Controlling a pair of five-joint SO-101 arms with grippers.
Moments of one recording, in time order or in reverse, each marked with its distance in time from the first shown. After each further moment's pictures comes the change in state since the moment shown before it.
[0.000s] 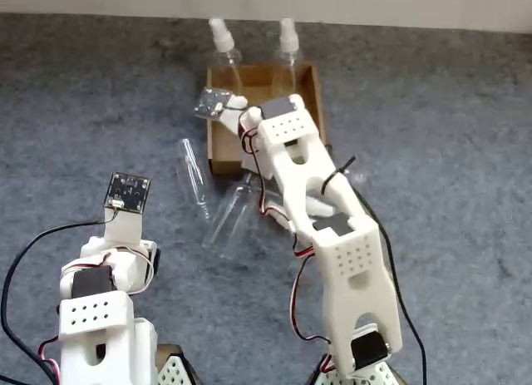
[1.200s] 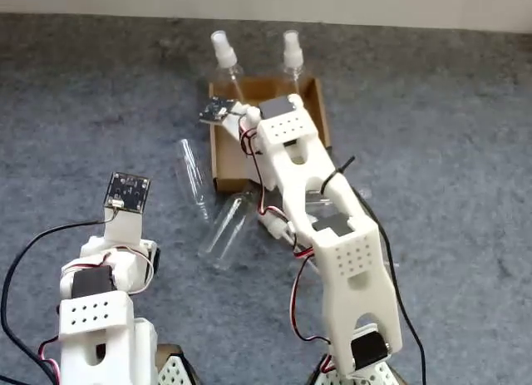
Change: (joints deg) left arm 0.0 0.0 0.0 -0.4 0.0; right arm -0.2 0.0 0.0 8.3 -5.5
